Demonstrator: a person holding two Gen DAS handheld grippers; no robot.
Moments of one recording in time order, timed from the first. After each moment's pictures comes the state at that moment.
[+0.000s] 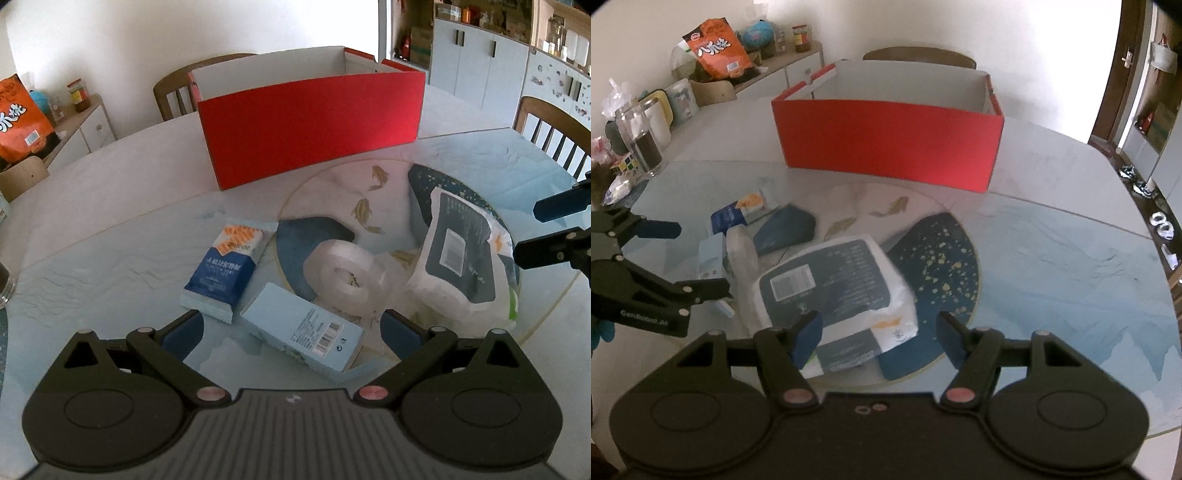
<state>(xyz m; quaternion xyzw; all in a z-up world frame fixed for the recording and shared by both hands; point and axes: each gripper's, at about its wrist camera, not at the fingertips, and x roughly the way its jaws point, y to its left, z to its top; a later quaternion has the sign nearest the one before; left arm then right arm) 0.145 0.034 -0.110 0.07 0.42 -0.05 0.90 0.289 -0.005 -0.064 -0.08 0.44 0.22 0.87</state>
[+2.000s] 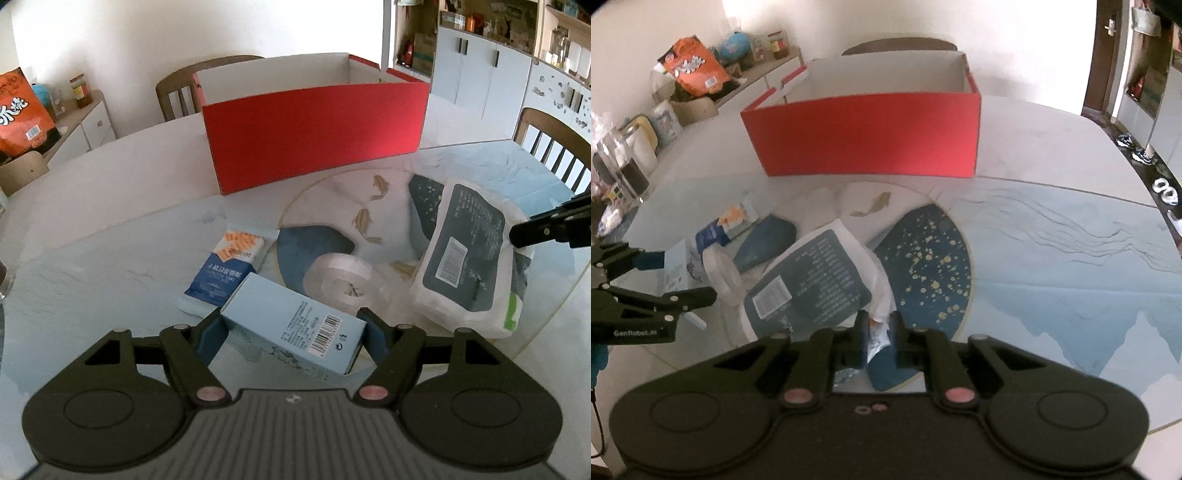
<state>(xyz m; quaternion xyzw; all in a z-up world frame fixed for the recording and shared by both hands) 0.145 0.038 -0.100 0.05 0.41 -0.05 0.91 0.311 -0.025 -0.073 -0.02 0.45 0.21 0.87</state>
